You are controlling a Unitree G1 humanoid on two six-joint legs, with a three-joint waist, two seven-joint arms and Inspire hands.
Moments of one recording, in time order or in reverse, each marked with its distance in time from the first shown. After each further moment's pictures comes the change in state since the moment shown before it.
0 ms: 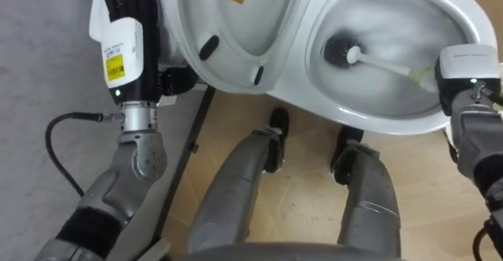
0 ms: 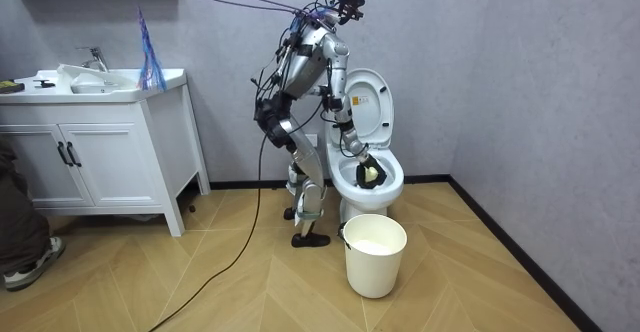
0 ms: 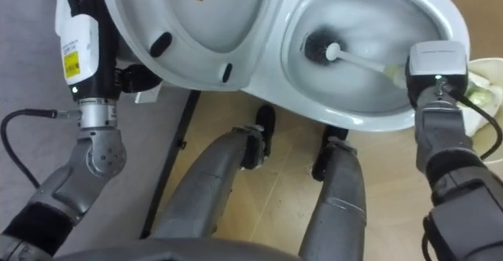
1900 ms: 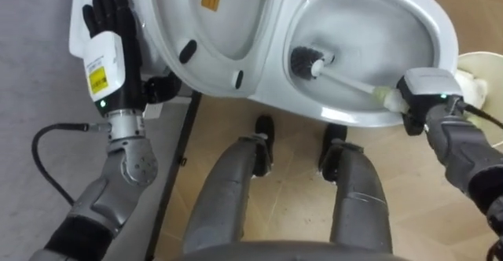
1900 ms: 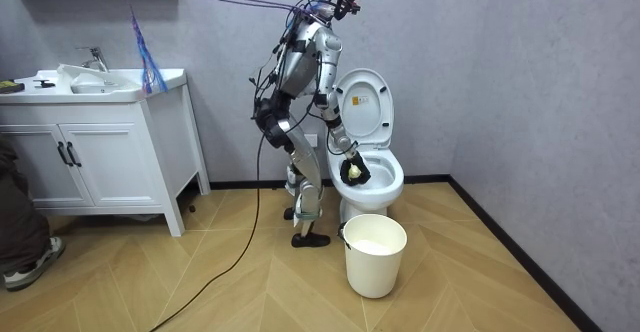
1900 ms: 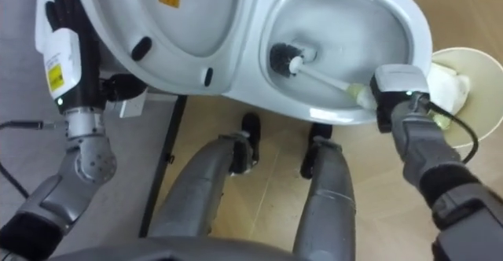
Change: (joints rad) left arm 0.040 0.050 -0.011 -0.118 -0.096 0.084 -0.056; right arm 0.054 -0.119 0.129 -0.188 0.237 -0.083 0.197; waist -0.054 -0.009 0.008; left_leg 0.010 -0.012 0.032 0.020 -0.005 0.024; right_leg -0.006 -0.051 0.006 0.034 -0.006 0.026
